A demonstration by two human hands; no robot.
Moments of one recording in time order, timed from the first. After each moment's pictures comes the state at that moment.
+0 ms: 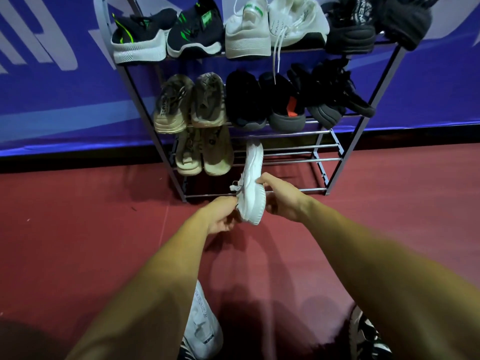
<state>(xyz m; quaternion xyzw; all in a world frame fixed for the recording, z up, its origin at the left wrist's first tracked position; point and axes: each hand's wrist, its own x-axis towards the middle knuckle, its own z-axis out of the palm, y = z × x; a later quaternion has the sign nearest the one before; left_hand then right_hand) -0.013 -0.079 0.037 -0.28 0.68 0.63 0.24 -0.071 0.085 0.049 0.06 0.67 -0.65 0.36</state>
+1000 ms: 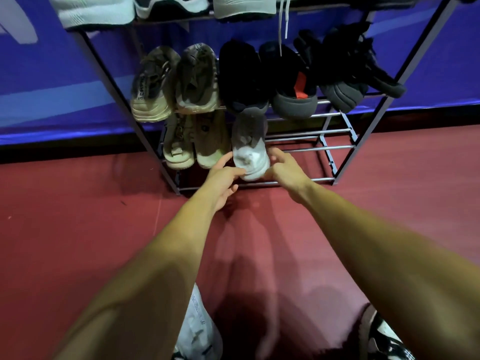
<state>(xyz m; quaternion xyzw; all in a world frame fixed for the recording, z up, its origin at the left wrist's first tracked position) -0.088 -0.082 0.023 -0.28 0.62 0.73 0.08 -0.129 0.076 0.027 -0.04 0.76 -0.62 0.19</state>
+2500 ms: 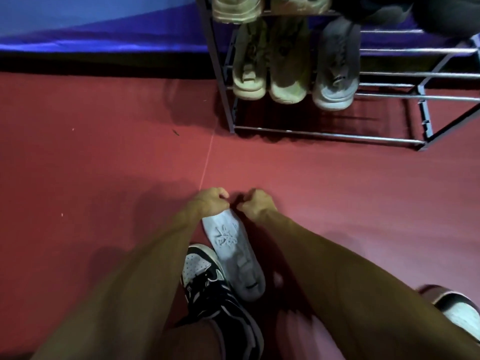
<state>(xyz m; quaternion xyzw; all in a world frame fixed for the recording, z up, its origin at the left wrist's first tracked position) 0.073 -0.228 -0.102 -0.28 0.85 0.31 0.32 0.025 -0.083 -0.131 -0.06 0.86 -0.33 0.38</state>
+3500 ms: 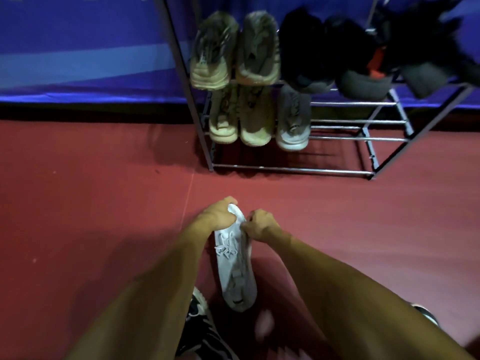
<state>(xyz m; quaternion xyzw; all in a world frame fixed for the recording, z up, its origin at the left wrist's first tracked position) 0.025 -0.168 -0.043 -0.23 0.88 0.32 0.28 -0.010 -0.037 -0.091 -0.08 0.89 -0.26 0.36</state>
